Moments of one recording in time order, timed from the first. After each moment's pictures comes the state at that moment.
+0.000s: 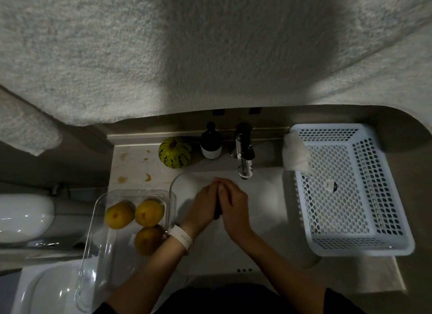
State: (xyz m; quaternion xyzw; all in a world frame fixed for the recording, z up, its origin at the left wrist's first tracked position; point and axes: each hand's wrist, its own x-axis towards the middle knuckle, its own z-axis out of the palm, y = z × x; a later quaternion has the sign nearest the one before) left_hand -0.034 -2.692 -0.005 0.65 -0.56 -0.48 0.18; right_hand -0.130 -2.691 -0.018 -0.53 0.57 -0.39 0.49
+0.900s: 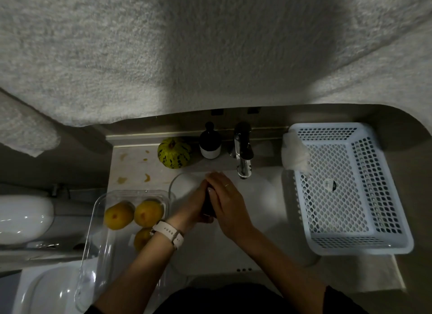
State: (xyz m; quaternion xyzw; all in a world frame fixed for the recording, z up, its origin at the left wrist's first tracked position) left_hand -0.021 -2.703 0.005 0.63 -0.26 -0.70 0.22; right_hand -0.134 -2.694 -0.012 -0.73 0.51 -0.29 0.36
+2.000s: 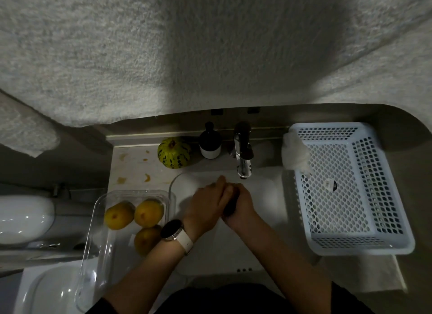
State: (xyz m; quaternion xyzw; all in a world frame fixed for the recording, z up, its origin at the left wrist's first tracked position) left_hand -0.032 -2.698 -0.008 0.61 -0.73 -0.29 0.12; right_hand -0.133 -2.717 -0.014 0.13 0.55 -0.34 0.75
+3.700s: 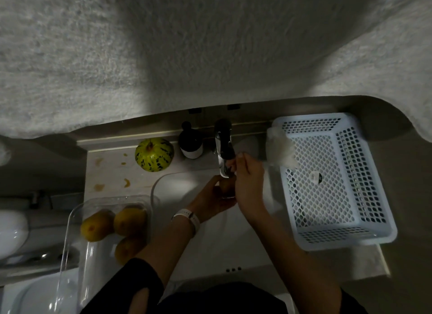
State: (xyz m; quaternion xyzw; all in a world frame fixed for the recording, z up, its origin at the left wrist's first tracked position) left_hand -0.078 -2.737 -0.060 0.48 -0.03 -0.83 0.28; right_hand -0.176 -2.751 0.014 -0.44 0.64 -0.45 0.44
